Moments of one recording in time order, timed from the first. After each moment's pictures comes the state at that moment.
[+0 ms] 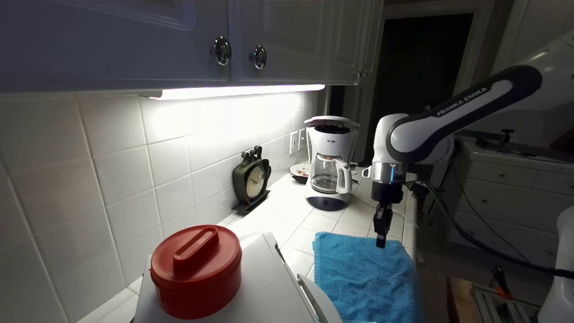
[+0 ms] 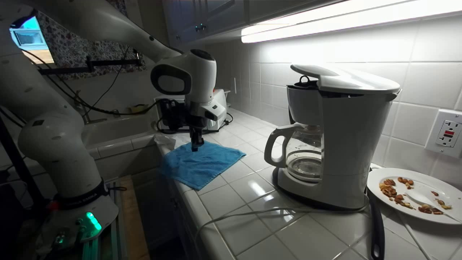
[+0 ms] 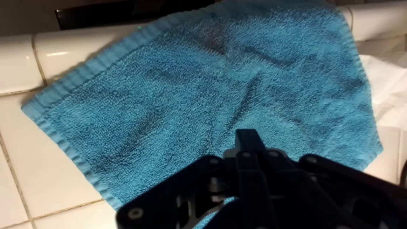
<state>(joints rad) -0.04 -0.27 -0.29 -2.59 0.23 2.14 -0.28</state>
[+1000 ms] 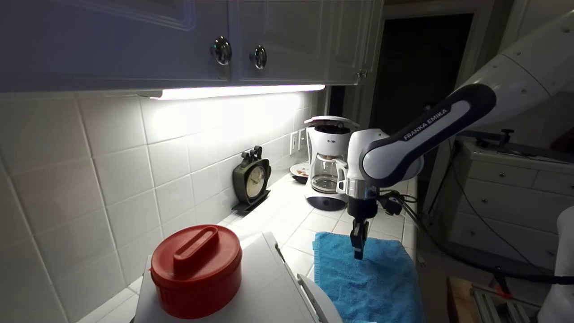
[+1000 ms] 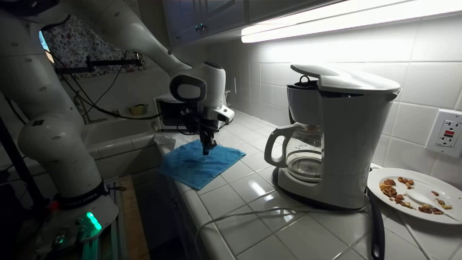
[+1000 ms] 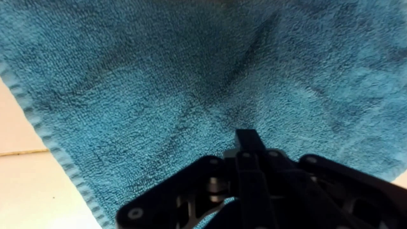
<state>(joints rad) -0.04 -0.07 -0.15 -2.50 0.22 2.28 -0.27</state>
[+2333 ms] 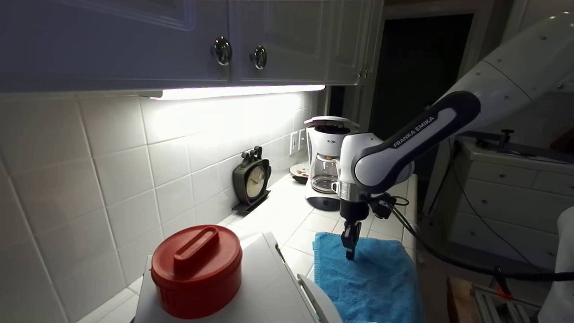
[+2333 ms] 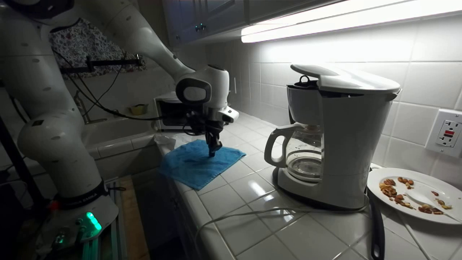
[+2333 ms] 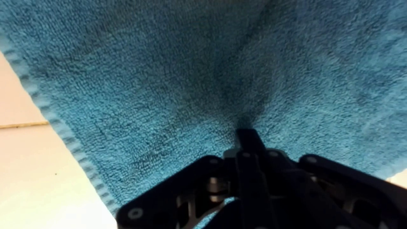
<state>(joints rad) -0.05 0.00 -0.12 -2.45 0.19 2.33 -0.22</state>
